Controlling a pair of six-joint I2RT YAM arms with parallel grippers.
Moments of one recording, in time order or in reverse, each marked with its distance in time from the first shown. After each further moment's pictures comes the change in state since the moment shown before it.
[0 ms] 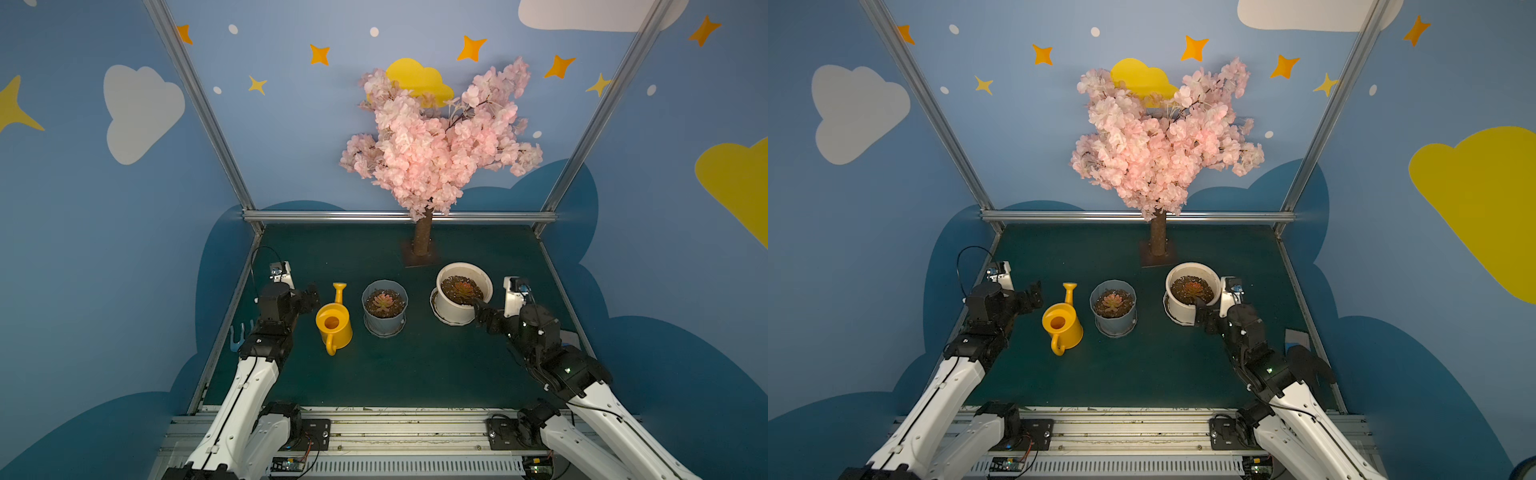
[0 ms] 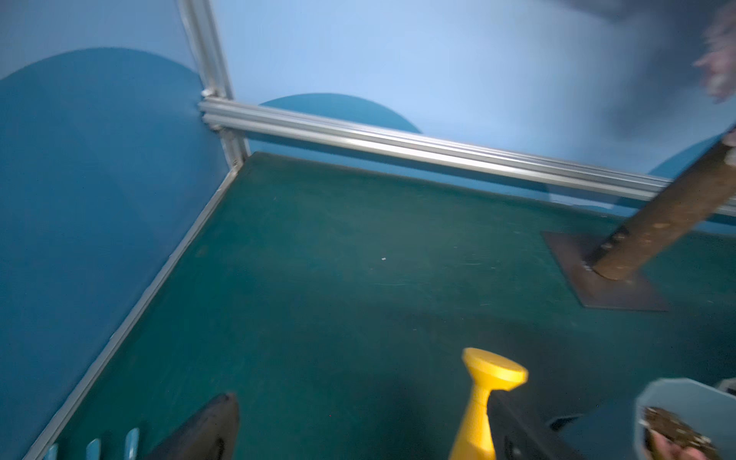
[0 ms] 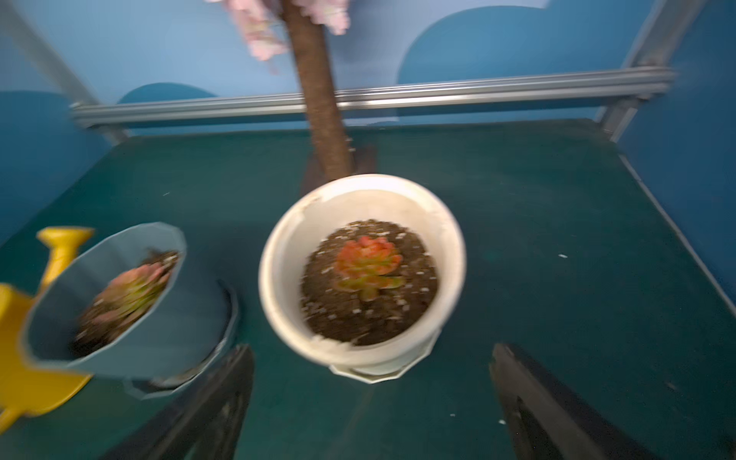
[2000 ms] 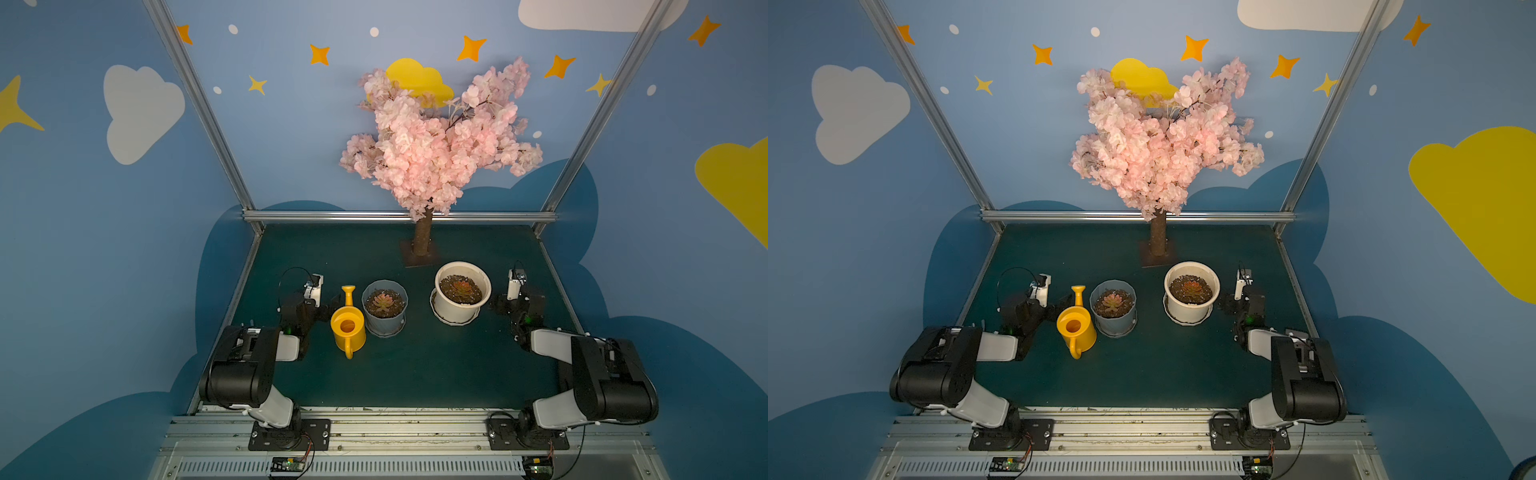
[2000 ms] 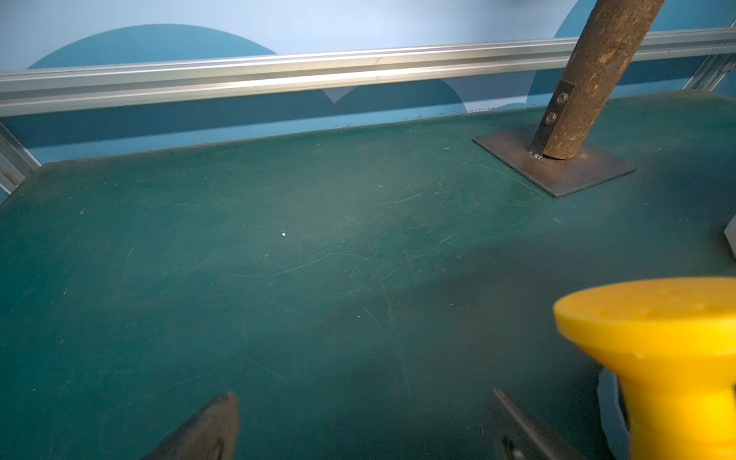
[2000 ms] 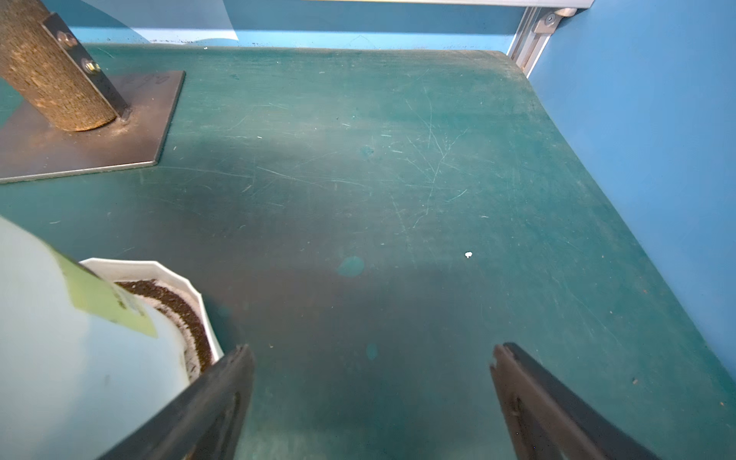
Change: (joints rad) left arm -0.024 0.687 -0.214 0.951 0.349 0.264; right arm -0.388 0.812 -0.136 0.863 -0.190 -0.300
